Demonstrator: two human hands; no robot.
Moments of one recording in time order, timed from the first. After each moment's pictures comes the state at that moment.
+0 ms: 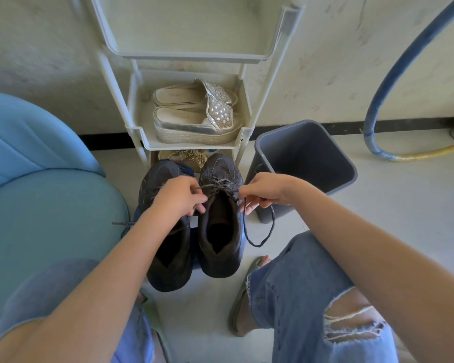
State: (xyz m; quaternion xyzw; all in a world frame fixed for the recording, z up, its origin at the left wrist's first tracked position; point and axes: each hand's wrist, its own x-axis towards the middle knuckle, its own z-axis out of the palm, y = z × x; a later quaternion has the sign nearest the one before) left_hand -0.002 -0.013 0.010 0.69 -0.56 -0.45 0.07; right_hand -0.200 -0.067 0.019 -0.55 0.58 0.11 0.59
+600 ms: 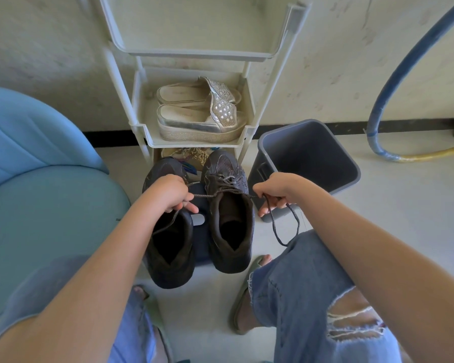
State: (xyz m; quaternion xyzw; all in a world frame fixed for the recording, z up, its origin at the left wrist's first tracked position) left_hand 0.007 -0.018 0.038 0.74 -0.40 -0.54 0.00; right_hand -0.203 -0.068 0.022 -0.49 0.68 0.18 0.52
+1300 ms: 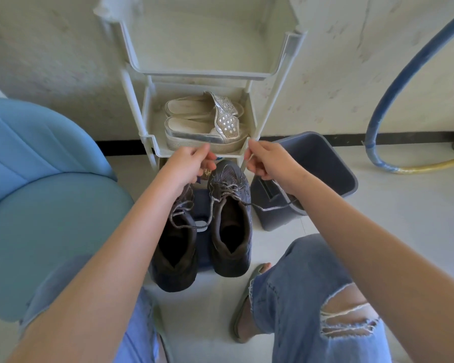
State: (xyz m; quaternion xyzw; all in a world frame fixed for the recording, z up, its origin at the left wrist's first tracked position) left_hand 0.002 -0.033 0.072 0.65 -0.43 -0.53 0.33; right_hand -0.180 -0.070 0.077 -0.59 0.58 -0.21 0.53
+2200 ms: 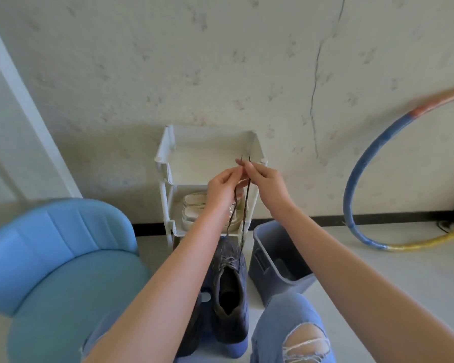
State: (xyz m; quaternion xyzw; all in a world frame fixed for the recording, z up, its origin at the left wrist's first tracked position) left_hand -0.067 -0.015 0.232 0.48 -0.36 -0.53 0.60; right_hand -0.171 -0.050 0.231 -0.64 0.43 -0.45 0.44
